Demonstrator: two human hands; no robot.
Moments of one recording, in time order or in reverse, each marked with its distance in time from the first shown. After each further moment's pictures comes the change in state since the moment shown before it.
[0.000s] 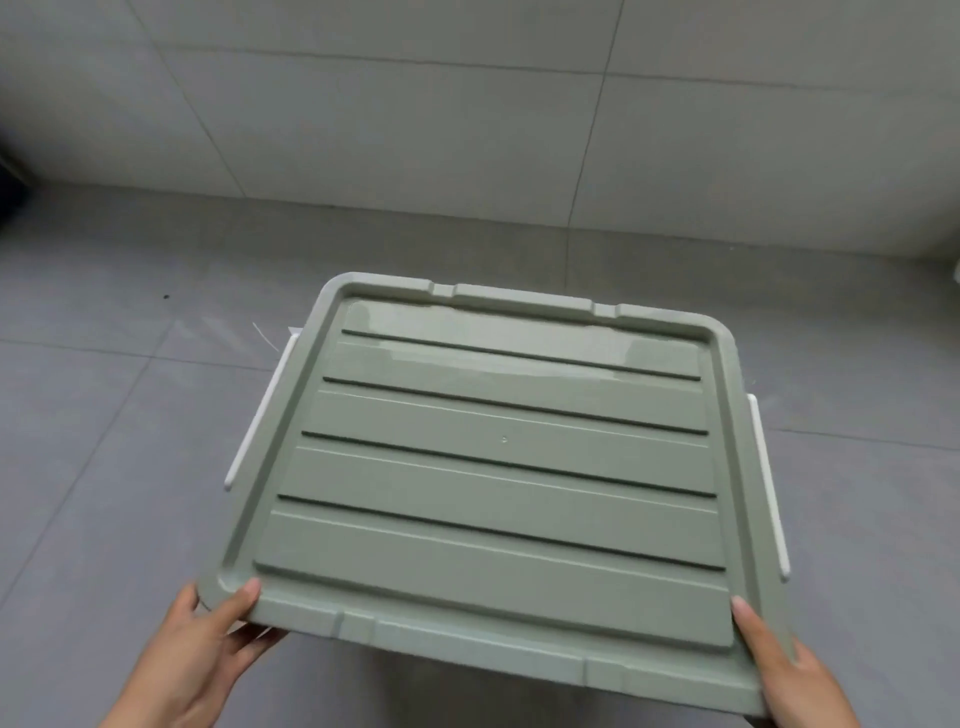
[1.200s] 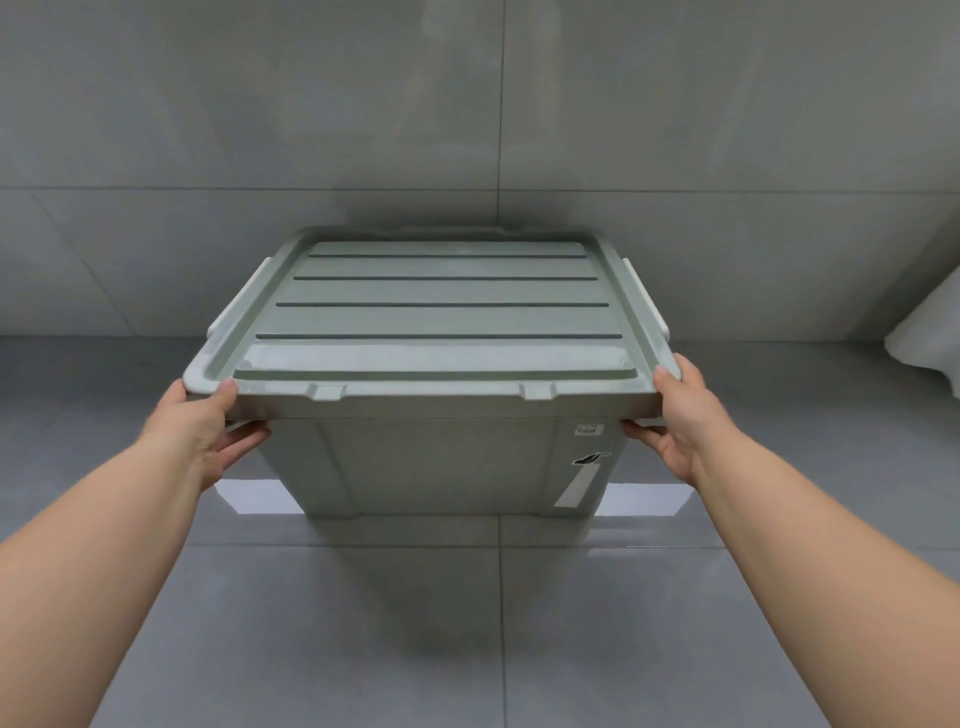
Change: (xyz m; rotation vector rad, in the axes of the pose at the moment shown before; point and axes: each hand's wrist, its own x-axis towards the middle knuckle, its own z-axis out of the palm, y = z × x) left_hand 0.184 0.117 0.262 -0.021 -0.071 0.421; right_hand 0.201 -0.233 0.072 0.447 -0.210 -0.498
